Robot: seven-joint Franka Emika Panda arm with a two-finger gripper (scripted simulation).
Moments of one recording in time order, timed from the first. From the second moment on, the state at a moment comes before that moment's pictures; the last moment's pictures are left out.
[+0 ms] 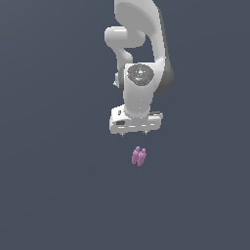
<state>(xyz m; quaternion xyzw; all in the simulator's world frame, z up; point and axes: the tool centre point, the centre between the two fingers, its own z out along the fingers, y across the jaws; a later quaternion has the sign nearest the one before) -0.013 0.040 0.151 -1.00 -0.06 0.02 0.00</state>
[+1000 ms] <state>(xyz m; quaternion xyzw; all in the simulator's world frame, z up) 0.012 0.050 0.148 -0.97 -0.26 0.02 0.00</state>
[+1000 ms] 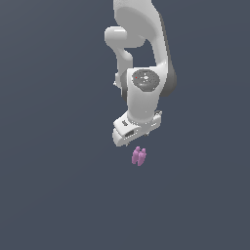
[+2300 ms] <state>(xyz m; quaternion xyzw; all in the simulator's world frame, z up) 0.052 0.062 0.146 -0.83 -0.55 0.00 0.00</state>
